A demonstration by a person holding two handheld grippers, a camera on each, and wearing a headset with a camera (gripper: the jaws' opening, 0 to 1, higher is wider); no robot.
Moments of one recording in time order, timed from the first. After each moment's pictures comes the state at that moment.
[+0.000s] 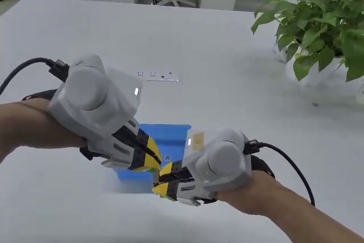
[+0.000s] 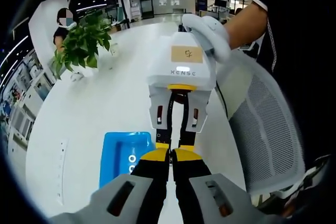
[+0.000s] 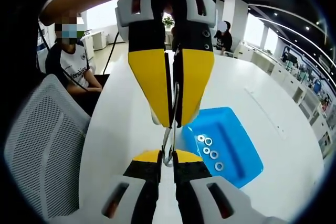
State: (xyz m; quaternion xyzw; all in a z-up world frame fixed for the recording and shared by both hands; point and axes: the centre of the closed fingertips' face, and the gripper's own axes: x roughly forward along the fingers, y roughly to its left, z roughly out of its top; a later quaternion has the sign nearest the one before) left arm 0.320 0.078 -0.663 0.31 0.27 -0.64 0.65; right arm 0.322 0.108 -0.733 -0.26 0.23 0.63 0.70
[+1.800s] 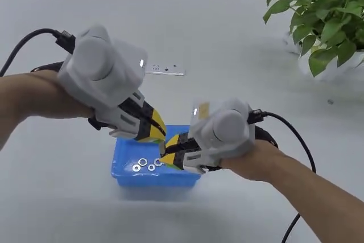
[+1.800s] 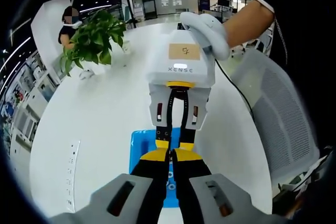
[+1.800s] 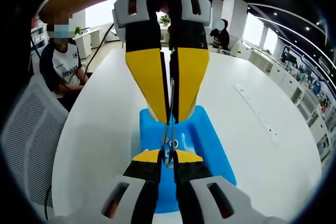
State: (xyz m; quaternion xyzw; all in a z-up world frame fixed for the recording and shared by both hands) left arm 0.396 0.083 -0.680 0.31 0.26 -0.63 0.66; right arm 0.401 0.109 -0.748 -0.27 0.23 0.63 0.69
